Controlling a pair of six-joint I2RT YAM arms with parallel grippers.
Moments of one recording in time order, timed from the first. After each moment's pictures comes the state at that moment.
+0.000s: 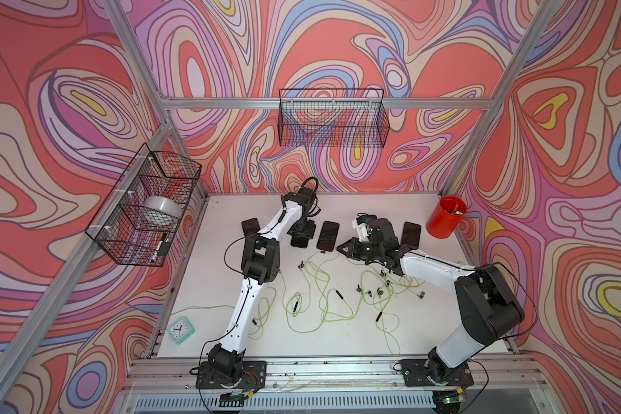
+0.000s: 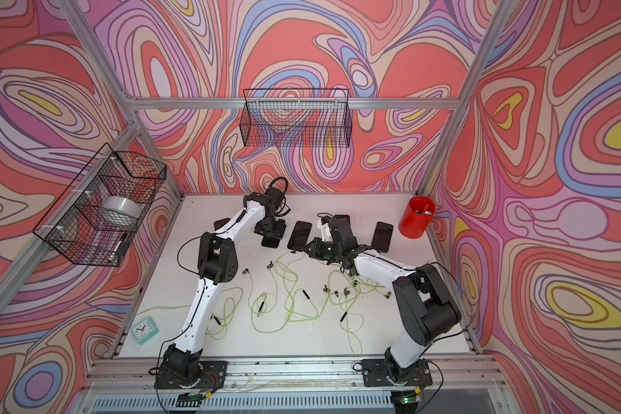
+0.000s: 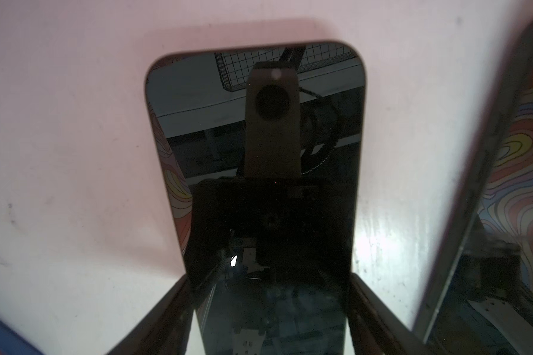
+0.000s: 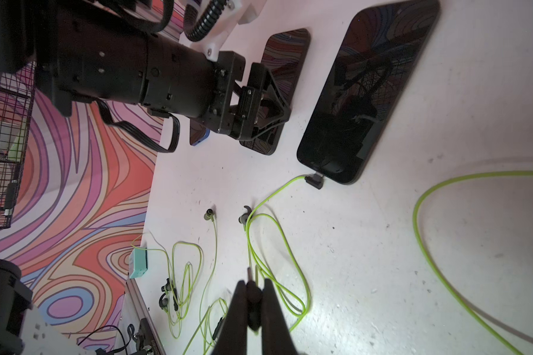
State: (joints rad) left arm -0.40 2.61 2.45 -1.24 -0.06 -0.17; right arm 0.44 1.64 0.96 0.04 -0.49 0.64
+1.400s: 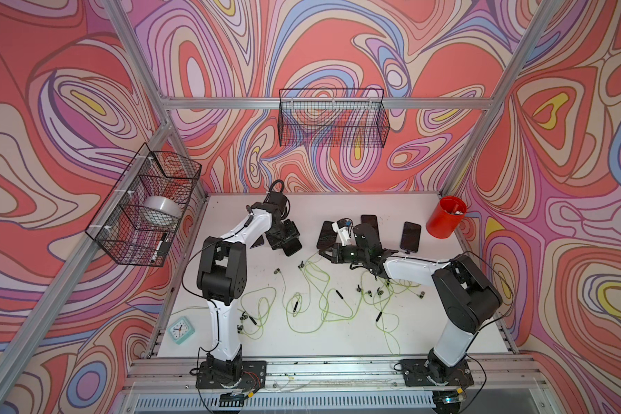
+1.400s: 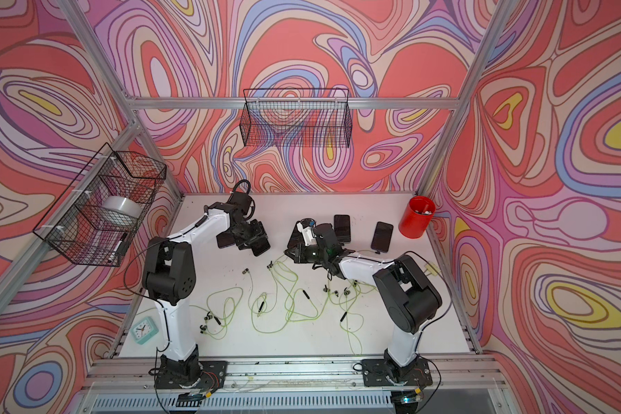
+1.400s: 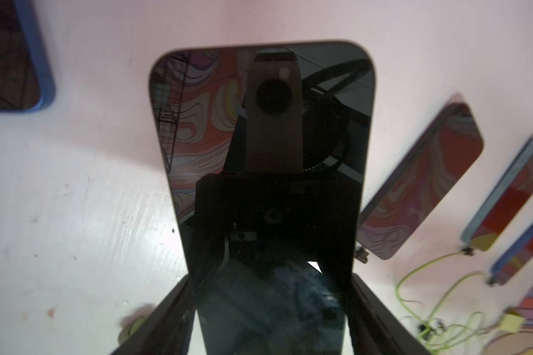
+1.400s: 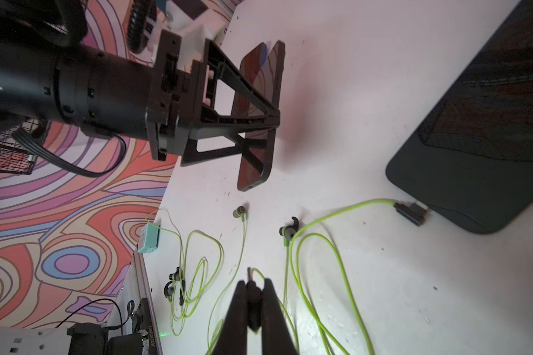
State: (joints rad) left arm -0.25 2.00 1.59 -0.82 0.23 -0.82; right arm 0.57 1.79 0.98 0.32 -0.53 0.61
